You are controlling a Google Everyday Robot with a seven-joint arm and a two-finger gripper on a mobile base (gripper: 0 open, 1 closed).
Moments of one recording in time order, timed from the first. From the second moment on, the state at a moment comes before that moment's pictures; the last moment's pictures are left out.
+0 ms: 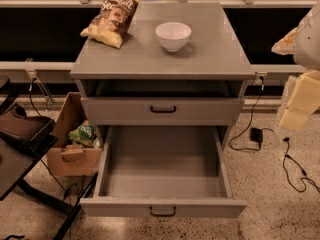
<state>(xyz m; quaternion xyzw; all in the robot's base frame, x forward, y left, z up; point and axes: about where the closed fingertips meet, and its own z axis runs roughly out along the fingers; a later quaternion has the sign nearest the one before) 0.438 -0.217 0.976 -0.60 0.78 -0.03 0.16</state>
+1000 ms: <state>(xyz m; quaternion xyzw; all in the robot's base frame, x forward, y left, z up) 0.406 -0.157 0.903 -0.59 0.79 -0.03 0.19</state>
